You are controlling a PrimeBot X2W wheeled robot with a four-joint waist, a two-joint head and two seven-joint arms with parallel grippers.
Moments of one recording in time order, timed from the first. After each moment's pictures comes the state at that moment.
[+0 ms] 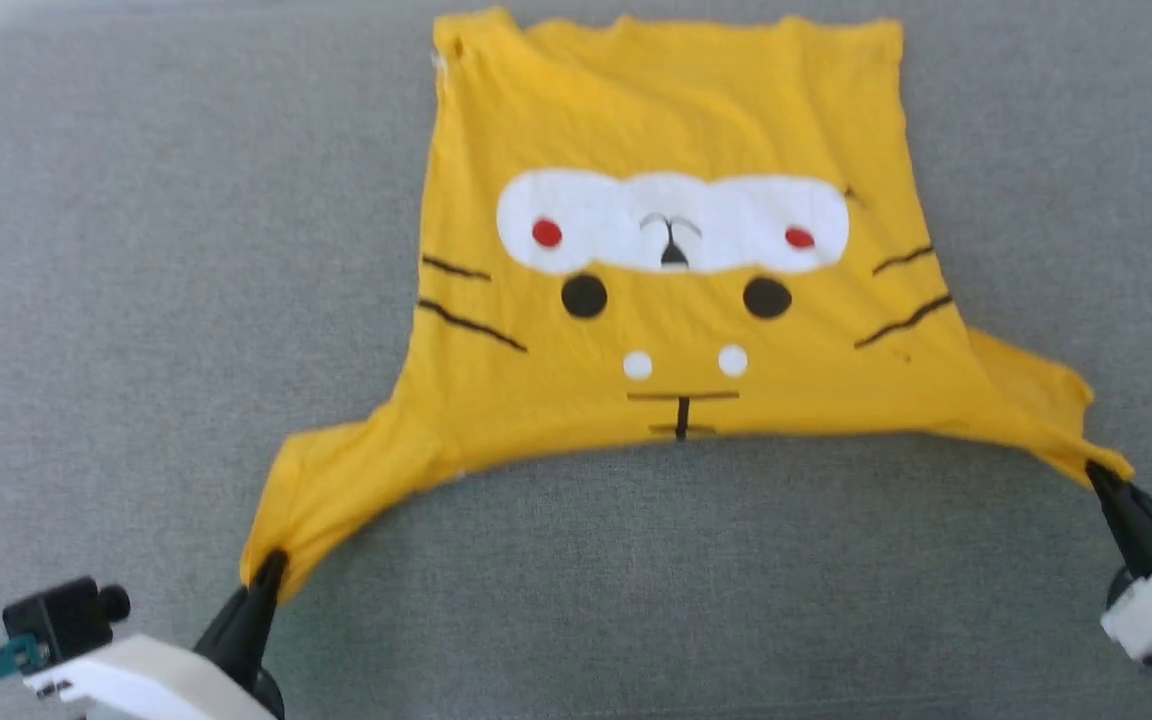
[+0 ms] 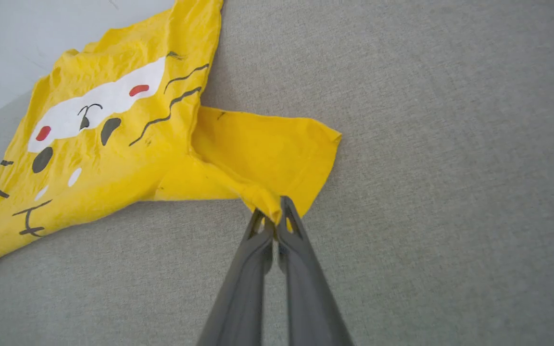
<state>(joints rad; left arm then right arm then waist) 0.15 0.38 -0.08 -0.15 -0.94 0.07 0.18 0.00 -0.11 -0.30 -0.13 0.51 0.13 0.51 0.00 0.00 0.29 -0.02</state>
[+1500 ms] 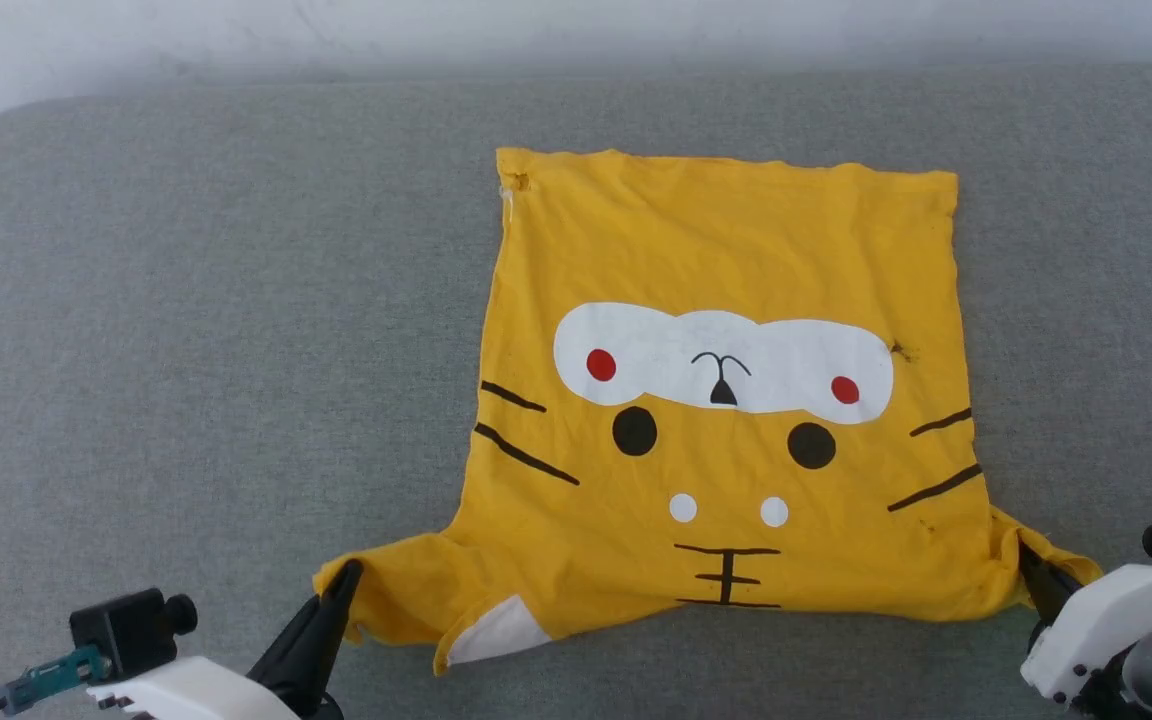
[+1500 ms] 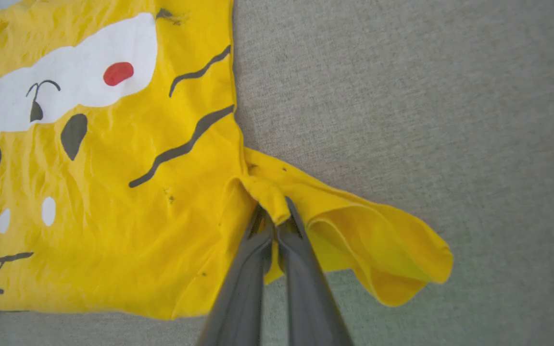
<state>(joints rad) 0.22 0.37 -0.17 -0.29 -0.94 0.07 0.19 0.00 -0.11 -0.22 0.18 0.44 0.13 0.40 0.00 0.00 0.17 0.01</state>
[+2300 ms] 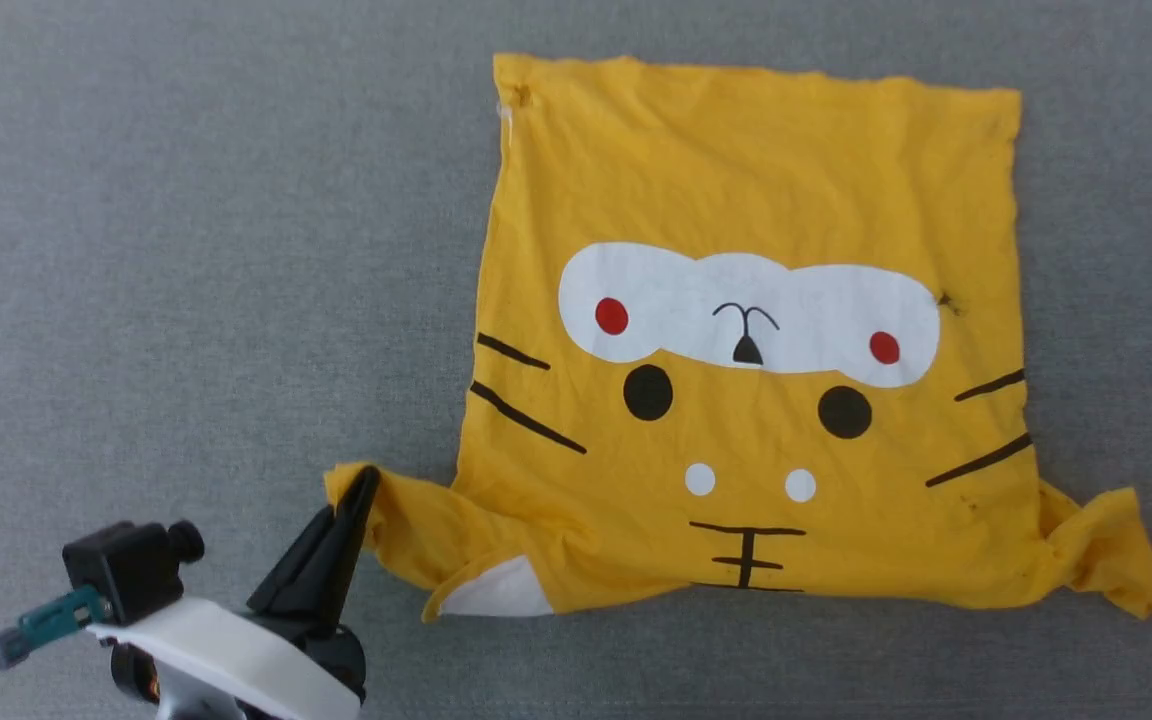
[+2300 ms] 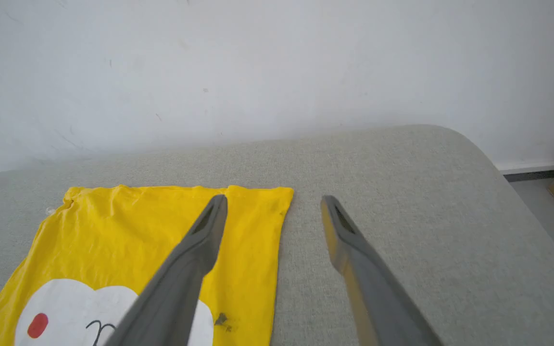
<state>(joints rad) 0.12 0.37 -0.20 -0.35 -0.84 0.05 0.14 -0.45 -0.21 -0.30 -0.06 0.37 0.13 0.55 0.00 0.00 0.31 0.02</state>
